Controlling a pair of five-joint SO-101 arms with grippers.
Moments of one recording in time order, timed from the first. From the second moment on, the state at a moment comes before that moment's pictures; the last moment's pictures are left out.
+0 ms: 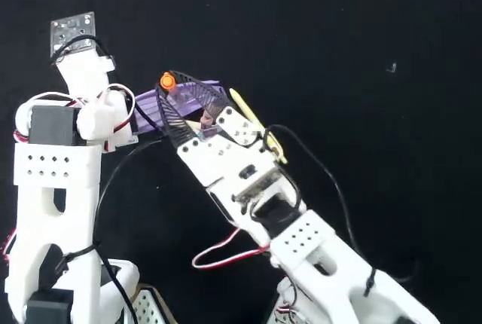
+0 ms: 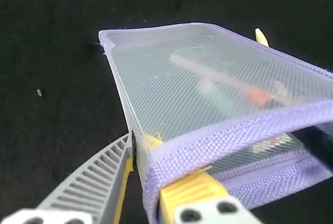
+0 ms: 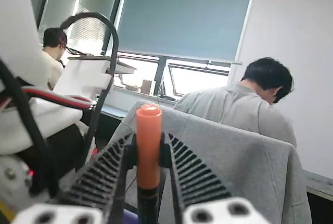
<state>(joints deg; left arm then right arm) -1.4 -30.5 7.3 91.5 14.2 -39.6 -46.7 73.2 -40.0 15.5</state>
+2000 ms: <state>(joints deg) -25.3 -31.2 12.2 80.5 14.3 -13.1 13.0 -17.3 70.3 11.1</state>
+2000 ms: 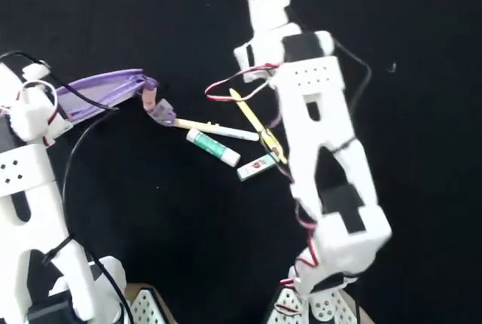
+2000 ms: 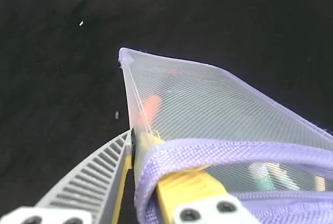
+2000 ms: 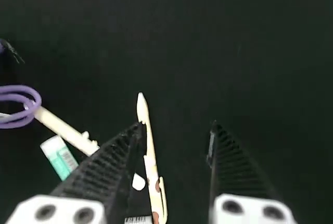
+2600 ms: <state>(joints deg) -24.6 -31.3 15.9 78.9 14.3 -14.8 40.0 -26.5 64.9 16.4</state>
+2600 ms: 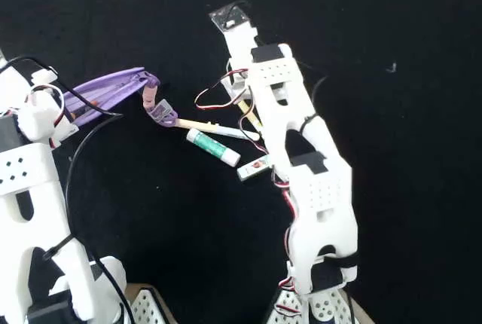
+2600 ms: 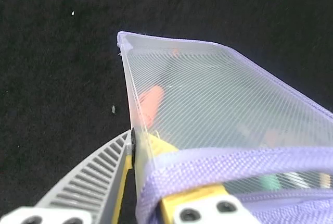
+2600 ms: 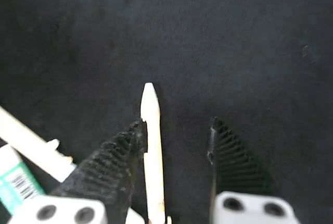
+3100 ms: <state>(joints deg) -24.6 -31.3 16.0 78.9 14.3 -17.7 52.4 -41.4 70.9 19.7</state>
